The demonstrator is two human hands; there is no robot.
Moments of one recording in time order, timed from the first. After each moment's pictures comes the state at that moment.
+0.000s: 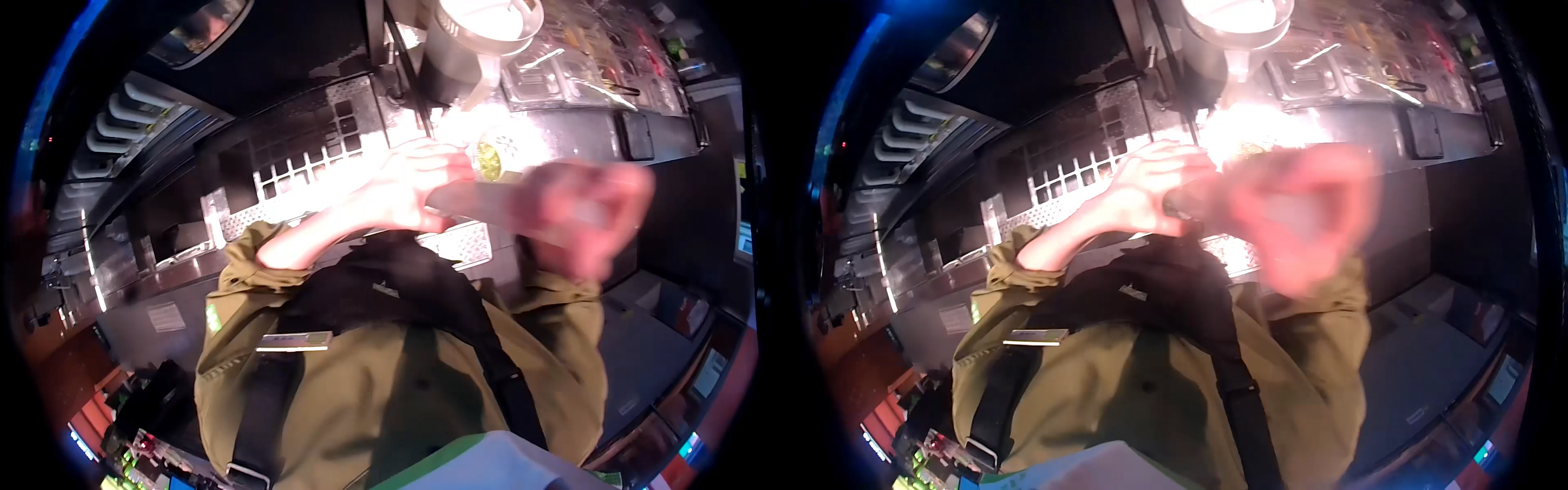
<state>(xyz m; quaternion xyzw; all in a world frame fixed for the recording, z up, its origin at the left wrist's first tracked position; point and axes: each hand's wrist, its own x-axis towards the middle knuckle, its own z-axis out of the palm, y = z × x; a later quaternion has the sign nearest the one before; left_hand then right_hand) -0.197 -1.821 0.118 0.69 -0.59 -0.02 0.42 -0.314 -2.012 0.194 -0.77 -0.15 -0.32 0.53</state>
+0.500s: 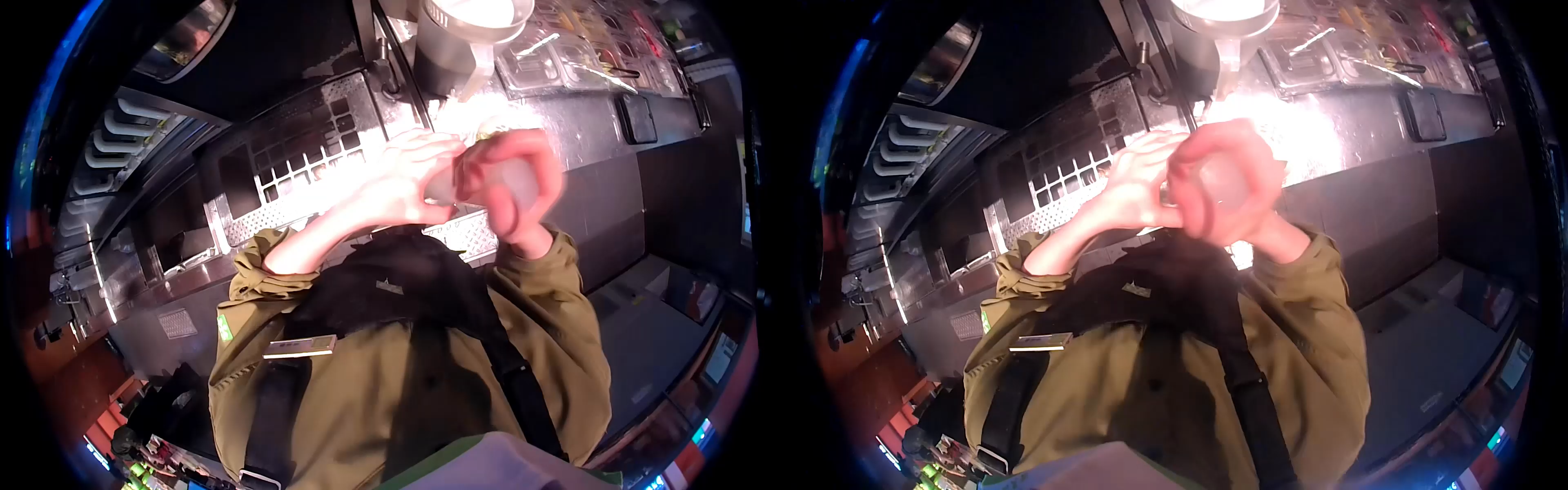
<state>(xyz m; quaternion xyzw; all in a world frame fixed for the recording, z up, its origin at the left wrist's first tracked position) -0.197 -1.822 0.124 0.71 -0.57 0.00 0.41 -0.346 -2.021 0.229 -0.45 -0.36 -0.35 0.74</state>
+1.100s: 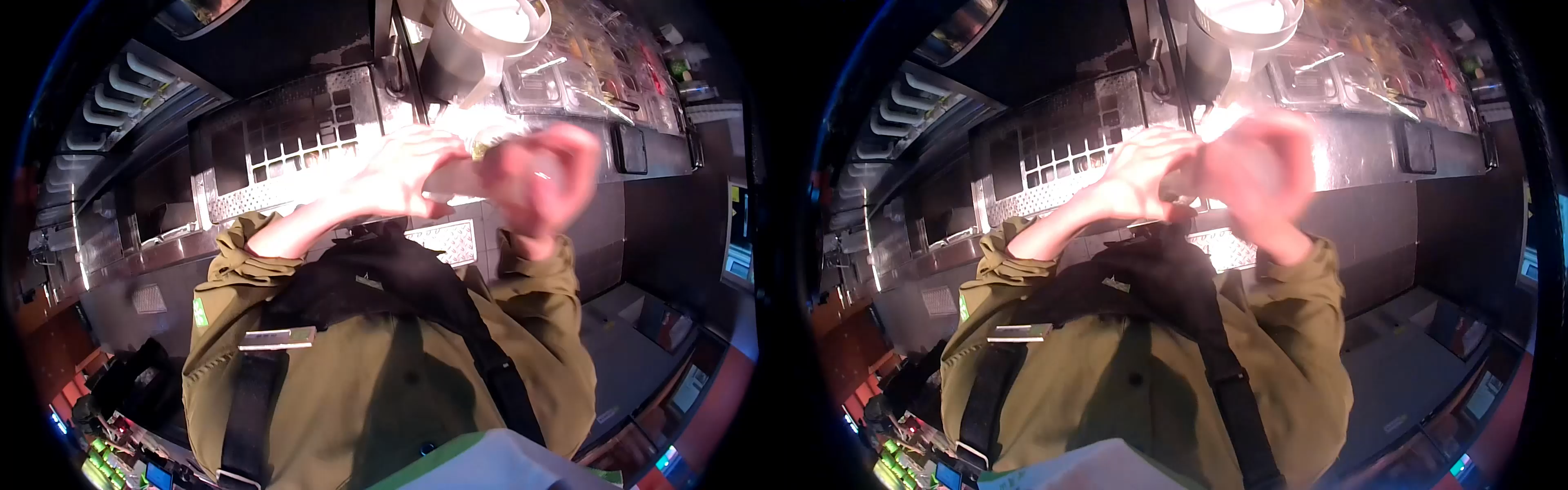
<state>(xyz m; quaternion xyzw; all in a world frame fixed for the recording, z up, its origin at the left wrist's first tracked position) -0.201 -1.821 0.123 0.75 -0.55 -0.03 0.37 -0.301 -1.980 0.197 -0.66 -0.12 -0.25 0.70</state>
